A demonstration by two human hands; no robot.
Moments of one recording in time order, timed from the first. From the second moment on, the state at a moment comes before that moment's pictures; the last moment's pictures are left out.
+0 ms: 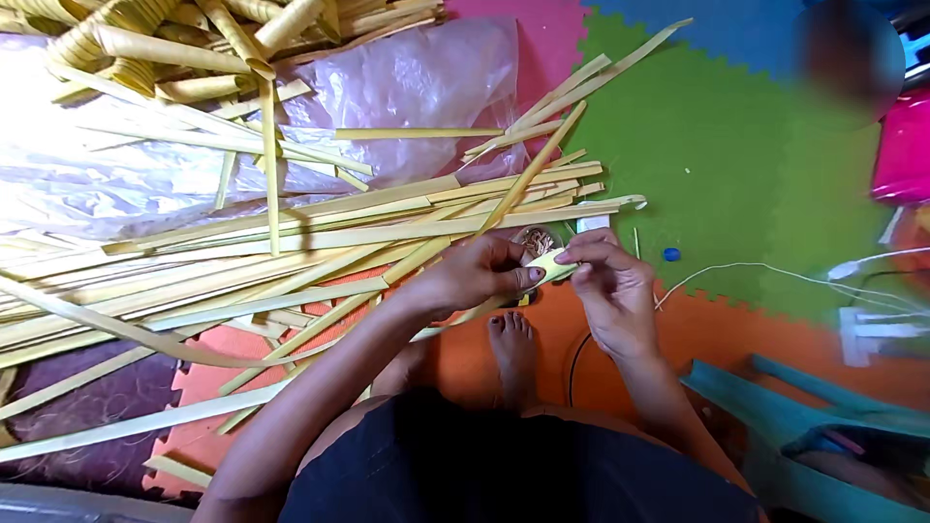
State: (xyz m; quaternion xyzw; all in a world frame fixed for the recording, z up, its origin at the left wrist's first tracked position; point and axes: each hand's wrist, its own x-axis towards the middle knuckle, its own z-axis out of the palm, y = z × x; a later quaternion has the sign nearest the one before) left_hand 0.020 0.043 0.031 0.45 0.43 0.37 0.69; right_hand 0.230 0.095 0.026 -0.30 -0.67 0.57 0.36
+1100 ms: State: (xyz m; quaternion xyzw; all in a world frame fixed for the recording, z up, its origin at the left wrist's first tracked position) left_hand 0.032 0.049 0.008 0.57 0.49 0.38 0.54; right_hand 0.218 0.071 0.023 -0.48 -0.28 0.79 0.28
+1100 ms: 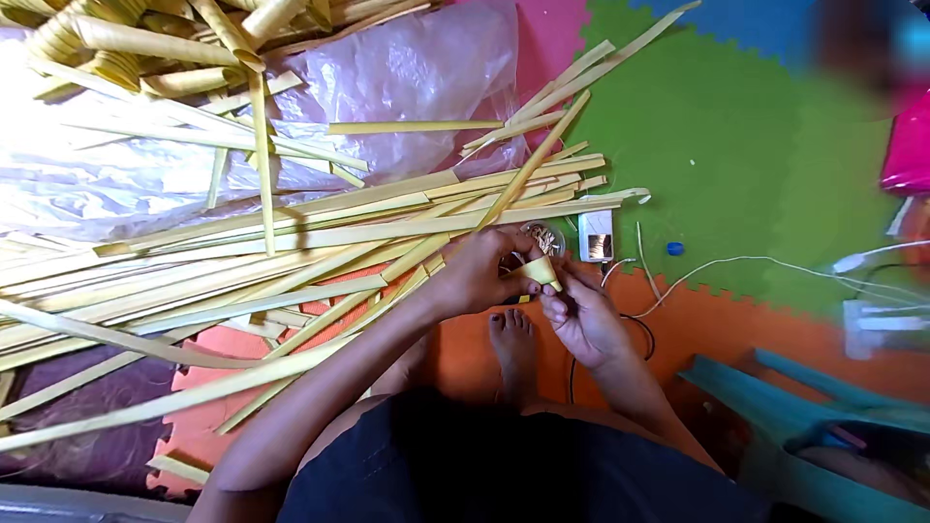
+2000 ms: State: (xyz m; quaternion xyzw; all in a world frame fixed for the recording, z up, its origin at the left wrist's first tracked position) left_hand 0.029 0.041 0.028 0.55 0.56 0.34 0.52; right_hand 0.224 0.064 0.010 -0.40 -0.36 0.82 0.21
